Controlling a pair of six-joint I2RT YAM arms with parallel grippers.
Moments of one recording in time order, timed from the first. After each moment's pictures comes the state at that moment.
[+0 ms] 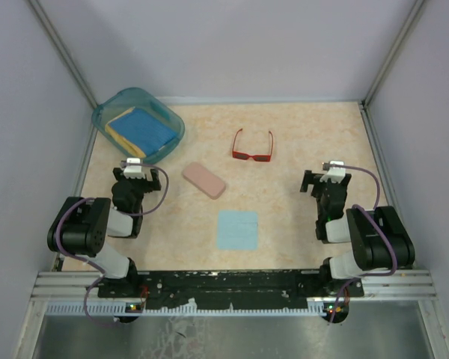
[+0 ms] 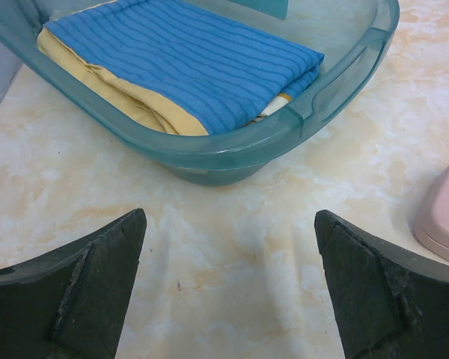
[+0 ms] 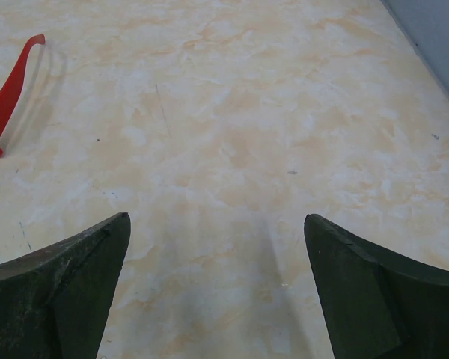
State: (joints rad) left arm -0.06 1.59 0.23 1.27 -0.06 0.05; right arm 0.06 1.45 0.16 1.14 0.20 0.01
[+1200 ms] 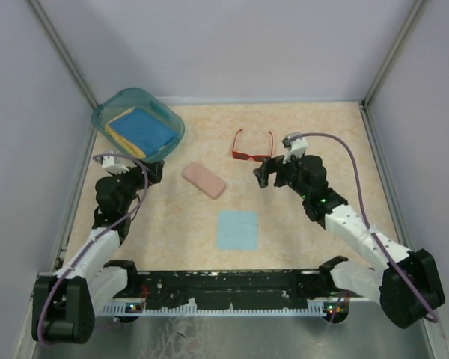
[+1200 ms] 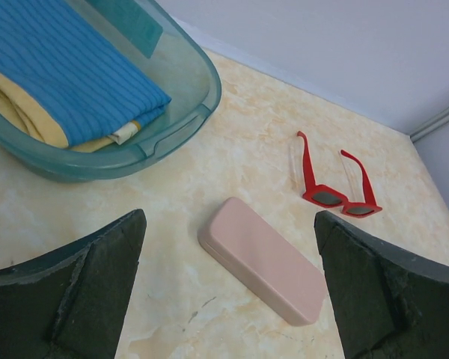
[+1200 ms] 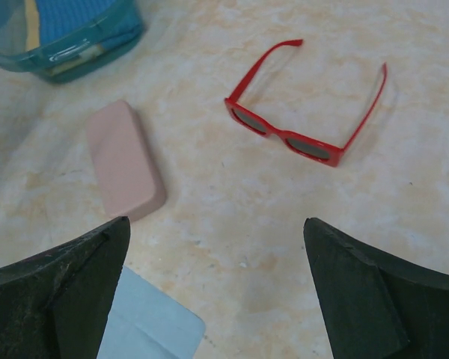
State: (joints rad) left arm -0.07 0.96 0.33 0.60 0.14 -0.52; right arm 0.42 1.06 0.62 0.17 -0.10 0.22
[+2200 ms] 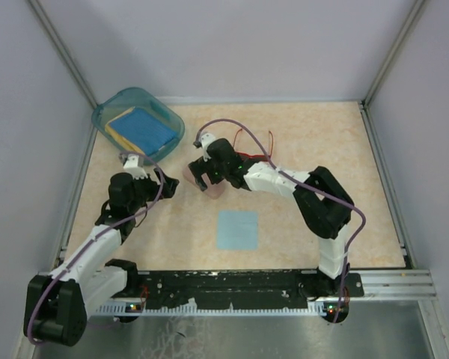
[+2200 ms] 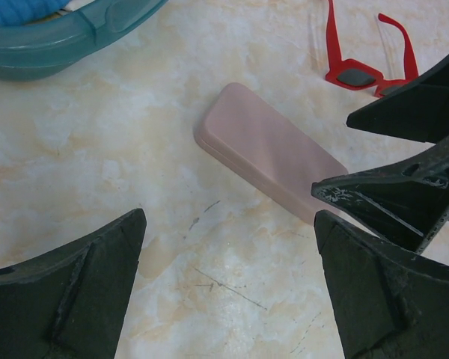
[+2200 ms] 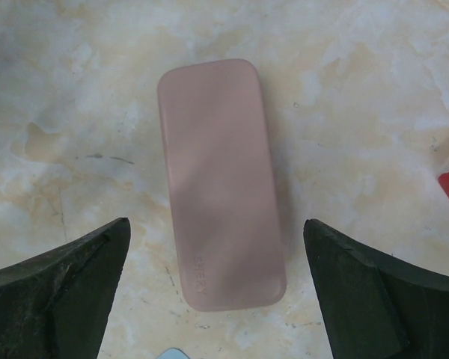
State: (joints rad) left arm -0.20 0.94 0.39 0.22 0.16 -0.39; right arm 0.82 1.89 1.31 -0.05 0.00 0.10
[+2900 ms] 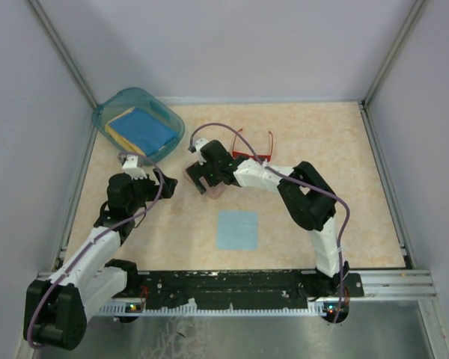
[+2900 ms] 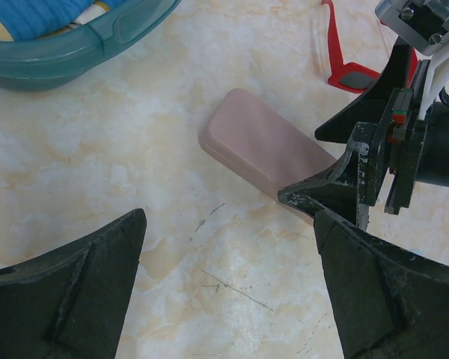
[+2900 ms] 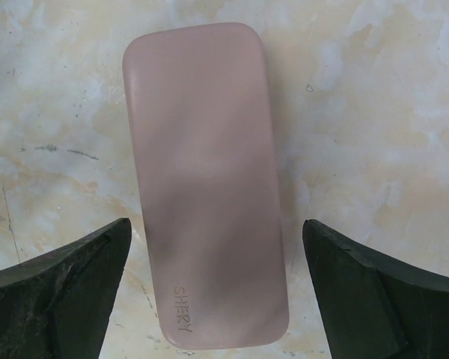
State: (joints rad) left arm -0.20 0.91 0.39 0.20 0.15 -0.36; right arm 0.82 2.06 1.46 -0.18 0.00 0.05
